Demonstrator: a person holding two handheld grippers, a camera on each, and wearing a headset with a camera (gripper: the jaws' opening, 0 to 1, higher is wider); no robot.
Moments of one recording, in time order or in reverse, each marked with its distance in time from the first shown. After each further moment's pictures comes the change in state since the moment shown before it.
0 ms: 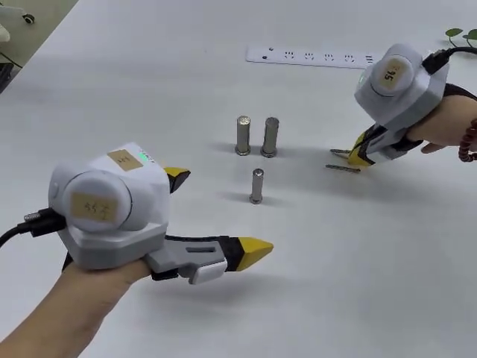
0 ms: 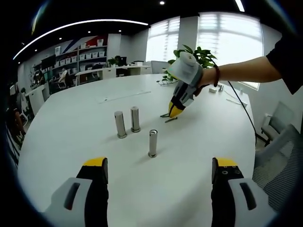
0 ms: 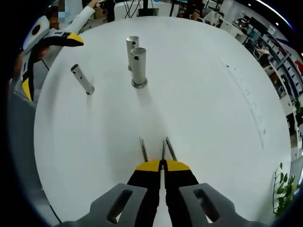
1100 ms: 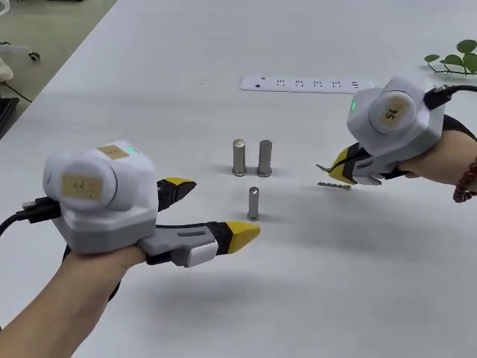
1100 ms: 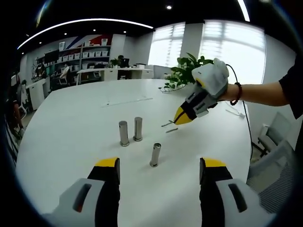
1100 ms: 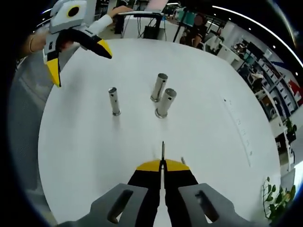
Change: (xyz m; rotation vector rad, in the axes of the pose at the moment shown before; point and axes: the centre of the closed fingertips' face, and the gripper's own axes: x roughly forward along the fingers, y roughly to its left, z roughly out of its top) left arm -0.011 0.007 0.026 -0.062 -0.034 -0.019; right arm -0.045 0.042 0.040 -0.088 -0.197 -0.096
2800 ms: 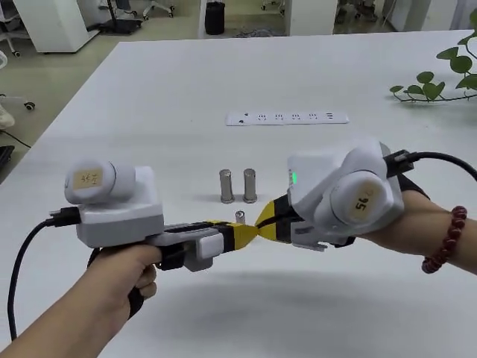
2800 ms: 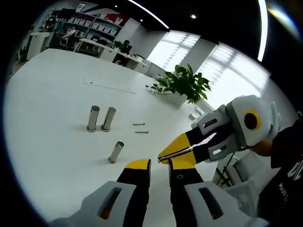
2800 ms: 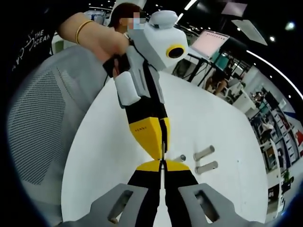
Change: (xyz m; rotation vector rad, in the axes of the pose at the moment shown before) left arm 0.009 -0.053 0.012 -0.367 0.004 -0.220; right arm -0.037 0.103 0.088 -0.317 -0.266 0.066
